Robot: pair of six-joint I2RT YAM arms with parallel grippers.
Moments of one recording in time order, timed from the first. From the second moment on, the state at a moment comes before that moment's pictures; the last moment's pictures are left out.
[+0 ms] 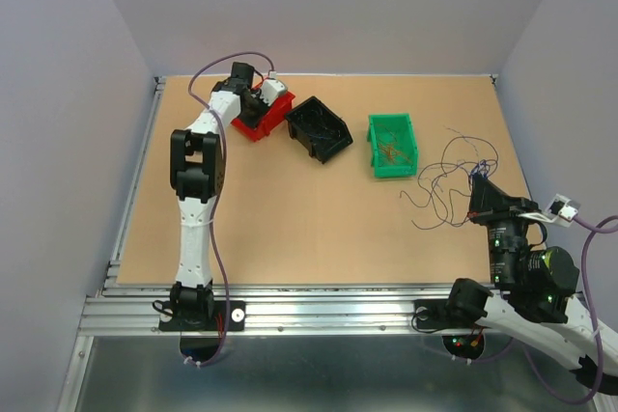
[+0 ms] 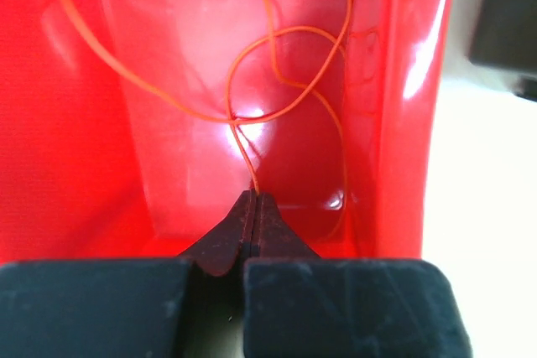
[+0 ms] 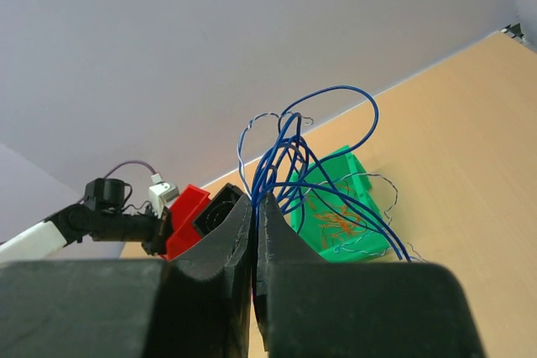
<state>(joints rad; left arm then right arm) -0.16 2.41 2.09 -0.70 0.20 0.61 1.05 0.09 0.52 0.06 1.07 0.20</state>
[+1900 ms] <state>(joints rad) -0.78 2.12 2.11 -0.50 0.16 0.32 1.05 0.07 0.52 0.07 1.10 0.20</state>
